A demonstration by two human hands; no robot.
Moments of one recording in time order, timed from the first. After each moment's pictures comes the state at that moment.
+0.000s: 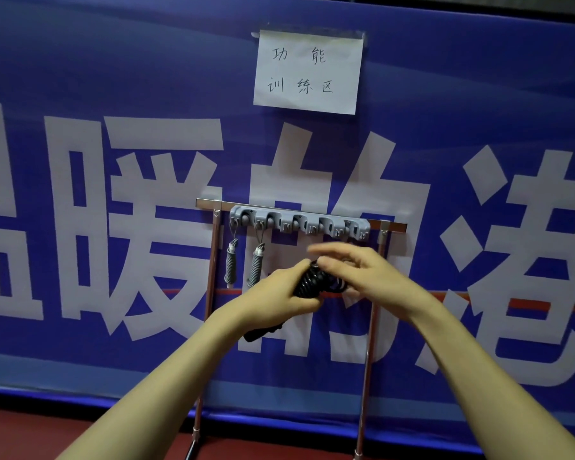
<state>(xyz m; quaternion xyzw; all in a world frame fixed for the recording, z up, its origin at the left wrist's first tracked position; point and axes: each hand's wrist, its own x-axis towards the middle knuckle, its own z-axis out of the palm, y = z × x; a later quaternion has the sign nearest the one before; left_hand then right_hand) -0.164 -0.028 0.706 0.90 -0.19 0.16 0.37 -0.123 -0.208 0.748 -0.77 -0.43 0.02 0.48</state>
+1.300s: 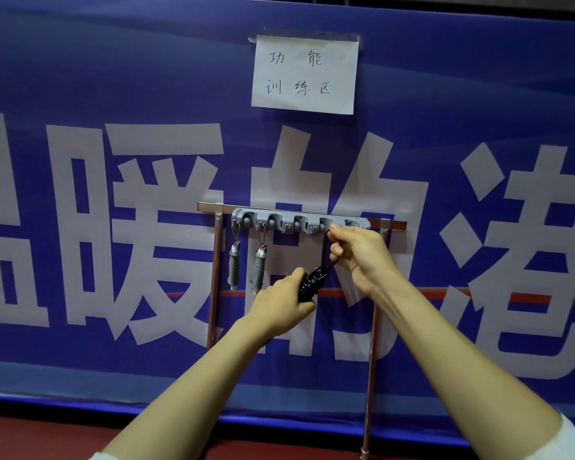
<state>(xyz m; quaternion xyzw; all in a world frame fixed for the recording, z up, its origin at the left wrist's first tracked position) -0.135 -0.031 0.678 0.95 -0.03 0.23 0.21 -0.106 -0.167 0.757 -0.58 -0.22 0.00 0.79</state>
